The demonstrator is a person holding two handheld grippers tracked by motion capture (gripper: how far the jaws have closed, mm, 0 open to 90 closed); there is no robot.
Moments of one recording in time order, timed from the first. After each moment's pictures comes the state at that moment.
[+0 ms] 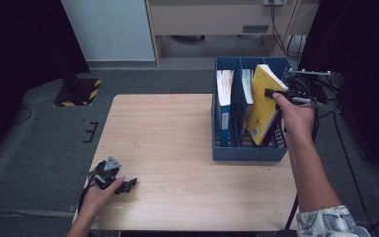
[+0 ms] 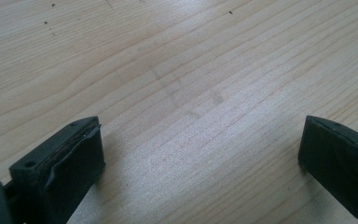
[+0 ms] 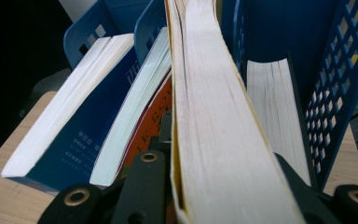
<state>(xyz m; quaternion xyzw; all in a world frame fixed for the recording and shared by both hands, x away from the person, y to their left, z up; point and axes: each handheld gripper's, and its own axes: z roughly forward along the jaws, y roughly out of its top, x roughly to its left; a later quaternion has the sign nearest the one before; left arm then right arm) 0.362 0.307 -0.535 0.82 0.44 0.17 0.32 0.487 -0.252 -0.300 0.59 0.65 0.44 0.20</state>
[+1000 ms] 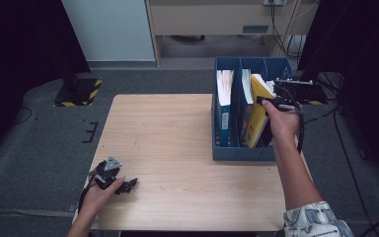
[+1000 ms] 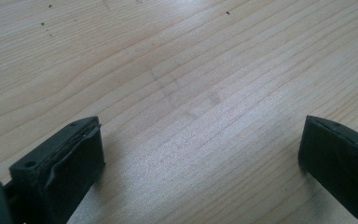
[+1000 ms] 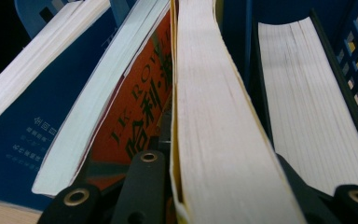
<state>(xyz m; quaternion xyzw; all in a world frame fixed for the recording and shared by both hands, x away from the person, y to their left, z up) 0.362 0.306 -0.535 0.82 0.44 0.17 0.33 0.499 -0.236 -0.340 0.60 0.65 0.42 0.20</state>
